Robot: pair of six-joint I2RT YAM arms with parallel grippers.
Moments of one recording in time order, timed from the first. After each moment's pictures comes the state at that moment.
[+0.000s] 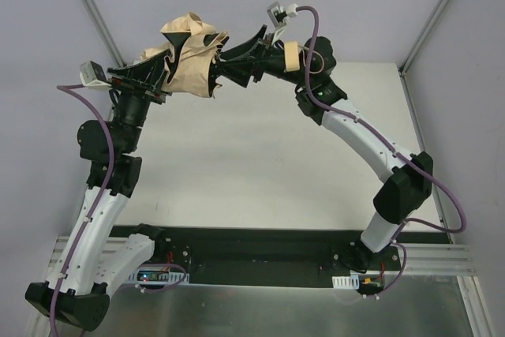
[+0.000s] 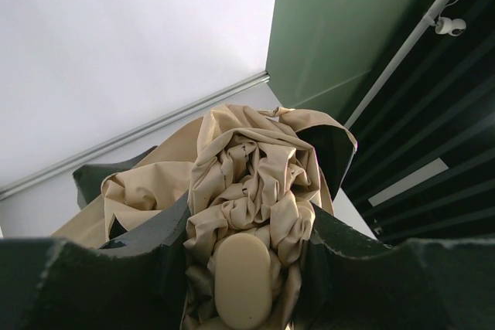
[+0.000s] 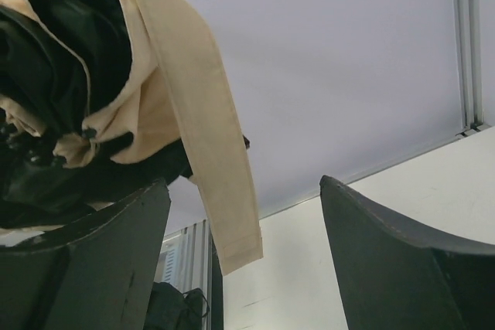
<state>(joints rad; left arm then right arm) -0.25 0.82 0.99 0.38 0.10 -1.52 0.67 1.69 1.65 0.38 -0.68 0.65</state>
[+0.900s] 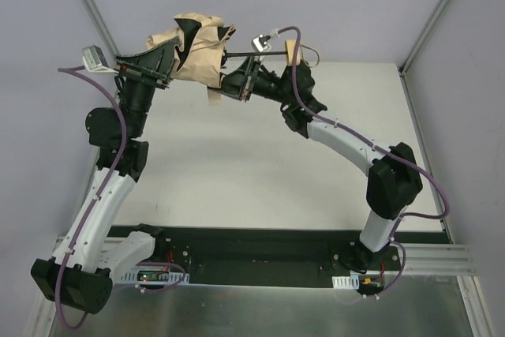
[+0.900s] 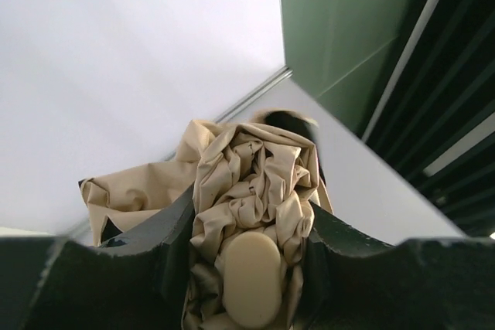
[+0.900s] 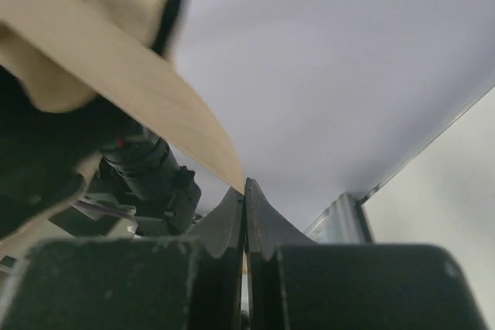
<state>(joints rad) -0.24 0.92 0.98 0.56 0.11 -1.38 0.70 1.78 1.57 0.51 -0.68 1.16</state>
